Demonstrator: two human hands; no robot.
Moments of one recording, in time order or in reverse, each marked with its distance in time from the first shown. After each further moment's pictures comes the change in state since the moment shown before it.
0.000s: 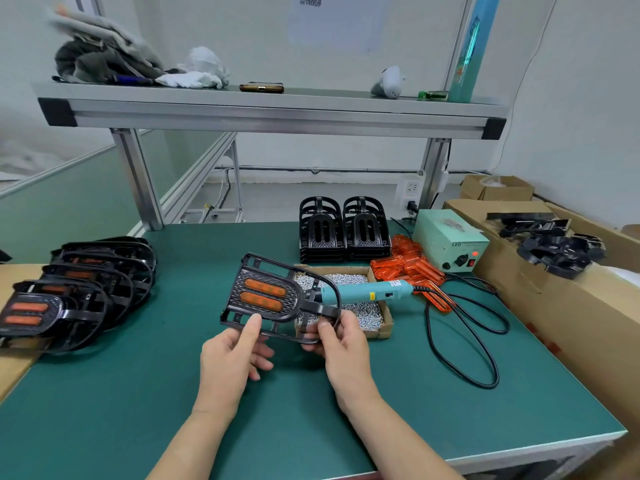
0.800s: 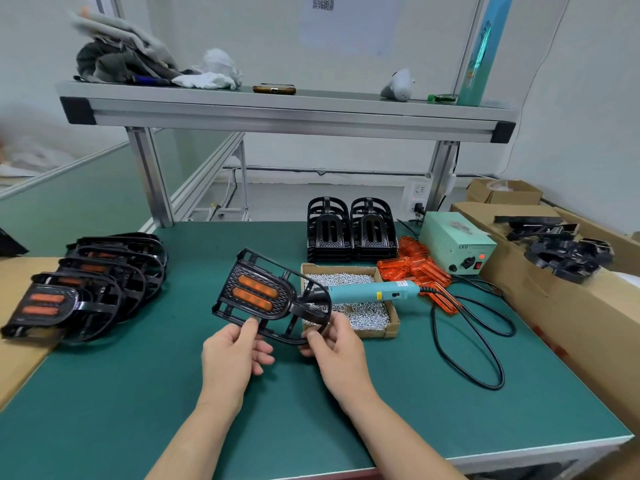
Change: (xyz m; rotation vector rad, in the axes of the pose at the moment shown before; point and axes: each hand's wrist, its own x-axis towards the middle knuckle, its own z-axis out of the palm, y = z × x) left_hand 0.005 -0.003 -0.004 -0.064 0.106 -0.084; right_hand -0.006 0.008 0.004 -0.197 -0.124 -0.013
